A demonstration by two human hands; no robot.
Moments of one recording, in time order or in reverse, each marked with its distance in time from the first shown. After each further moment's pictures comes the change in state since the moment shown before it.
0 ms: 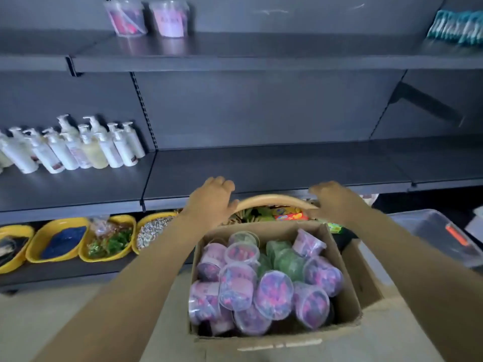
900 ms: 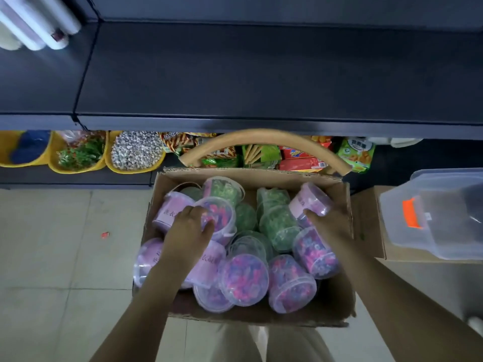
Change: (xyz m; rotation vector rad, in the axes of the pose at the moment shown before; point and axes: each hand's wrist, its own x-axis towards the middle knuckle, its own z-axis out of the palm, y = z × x) left_hand 0.029 0.020 0.232 -0.389 -0.239 -0.580; right_hand 0.106 0.109 0.302 0.687 -0.308 0.655
